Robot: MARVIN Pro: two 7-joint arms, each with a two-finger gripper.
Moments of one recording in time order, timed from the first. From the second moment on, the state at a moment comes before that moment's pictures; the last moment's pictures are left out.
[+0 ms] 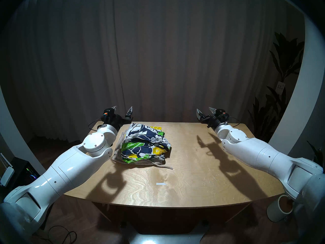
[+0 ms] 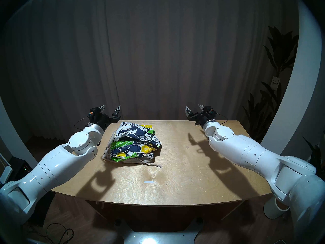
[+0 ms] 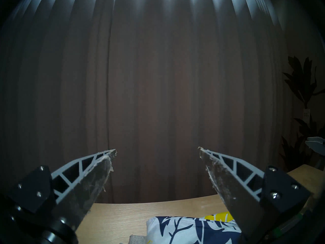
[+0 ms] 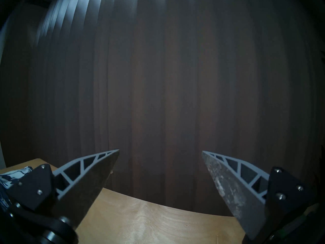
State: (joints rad) left arm 1.13 -0.81 -0.88 -1.56 -0.83 -0.19 0.32; right arm -0.77 -0.87 0.46 -1.07 1.17 -0.45 -0.02
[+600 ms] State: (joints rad) left arm 1.19 -0.75 -0.92 -1.63 -0.94 -0.21 0.31; right arm -0.82 -0.90 0.47 -1.03 1.21 -0.51 -0.09
